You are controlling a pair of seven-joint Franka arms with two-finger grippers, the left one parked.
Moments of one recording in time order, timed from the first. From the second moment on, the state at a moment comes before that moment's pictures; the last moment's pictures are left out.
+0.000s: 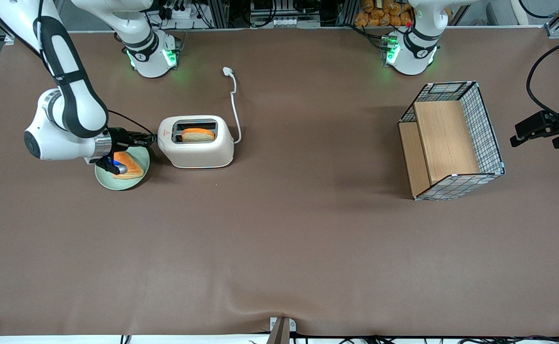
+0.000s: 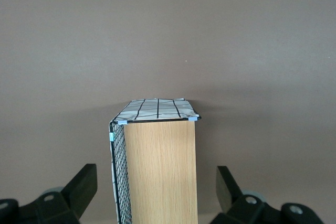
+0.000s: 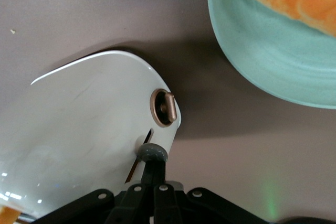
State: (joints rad) arm -0.01 0.21 -0.02 -2.28 0.52 1.92 0.00
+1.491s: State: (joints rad) arm -0.08 0.24 -0.04 -2.12 0.57 1.79 -0.08
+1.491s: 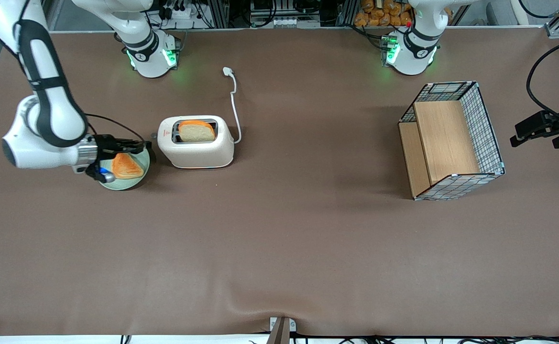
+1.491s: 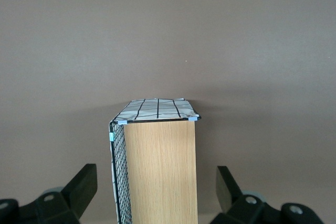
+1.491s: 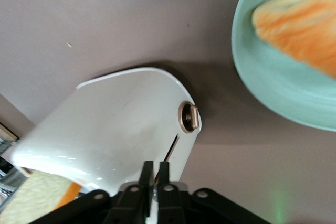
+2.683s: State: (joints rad) arm -0.07 0.03 -0.02 -1.87 0.02 1.86 -0.10
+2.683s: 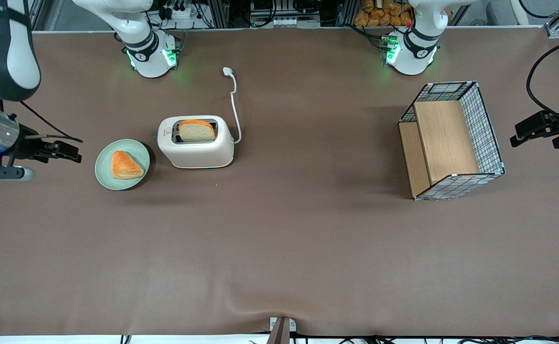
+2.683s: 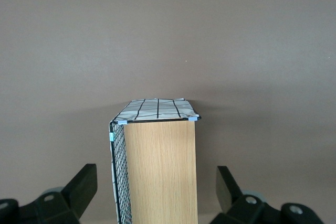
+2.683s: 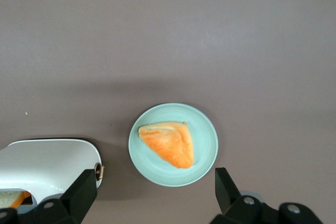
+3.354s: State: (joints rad) arm -0.06 -0.02 -0.02 -1.76 0.01 1.70 -0.09
